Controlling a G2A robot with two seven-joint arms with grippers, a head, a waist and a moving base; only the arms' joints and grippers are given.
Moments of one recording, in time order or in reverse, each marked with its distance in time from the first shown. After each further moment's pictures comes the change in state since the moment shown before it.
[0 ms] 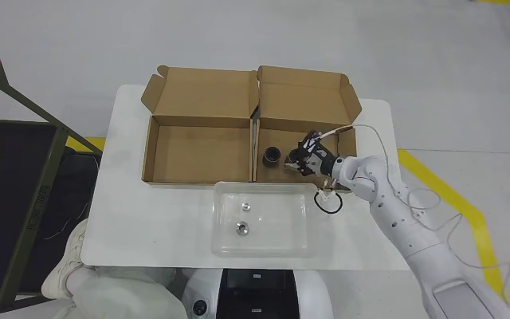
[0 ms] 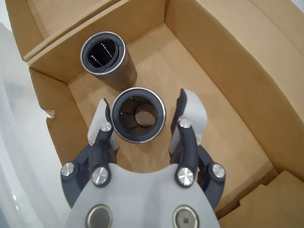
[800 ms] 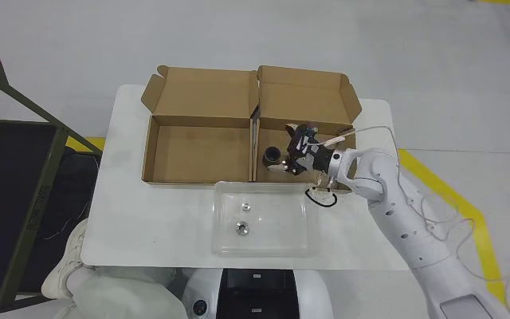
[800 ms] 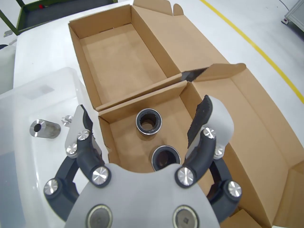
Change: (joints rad) left arm 0.000 0.000 0.000 0.000 0.000 0.000 0.000; right arm -0.086 0.028 0.077 -0.399 0.017 -0.072 0.045
